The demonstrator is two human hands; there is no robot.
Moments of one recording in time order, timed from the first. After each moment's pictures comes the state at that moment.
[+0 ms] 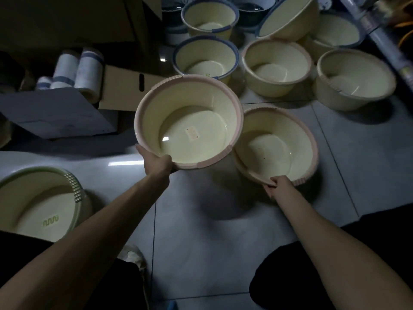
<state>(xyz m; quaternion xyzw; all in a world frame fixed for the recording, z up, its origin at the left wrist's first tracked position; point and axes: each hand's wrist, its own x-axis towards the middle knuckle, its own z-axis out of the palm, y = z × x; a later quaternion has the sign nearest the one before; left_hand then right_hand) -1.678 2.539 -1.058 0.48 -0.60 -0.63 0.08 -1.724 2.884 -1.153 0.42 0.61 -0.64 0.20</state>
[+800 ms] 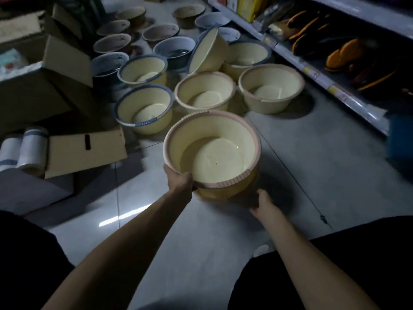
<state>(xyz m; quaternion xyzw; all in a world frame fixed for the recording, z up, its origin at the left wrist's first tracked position) -1.741 2.766 -1.035 0.36 -0.67 -0.64 -0.02 -1.695 2.994 -1.136 0.46 0.48 -0.73 0.17</state>
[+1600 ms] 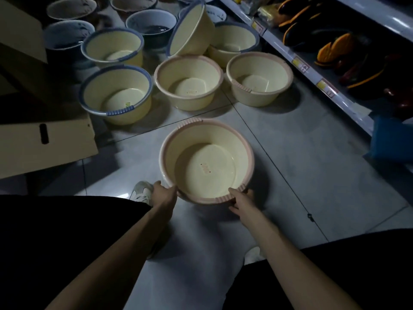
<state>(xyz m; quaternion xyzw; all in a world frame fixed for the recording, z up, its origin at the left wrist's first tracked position) -1.760 2.733 -1.125 0.38 -0.76 -0.52 -0.14 -1.725 2.953 -1.142 0.47 0.53 -0.69 0.12</state>
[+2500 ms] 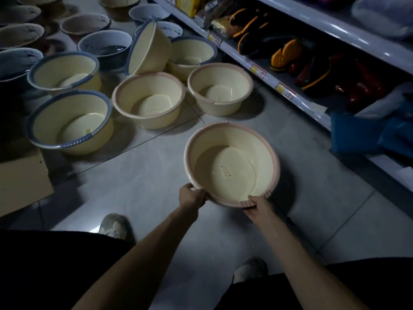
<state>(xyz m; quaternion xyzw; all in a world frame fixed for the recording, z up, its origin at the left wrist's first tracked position) -1.805 2.892 -1.117 0.25 -0.69 -0.63 -0.24 -1.733 3.079 -1.142 0.56 0.36 -0.75 -0.01</state>
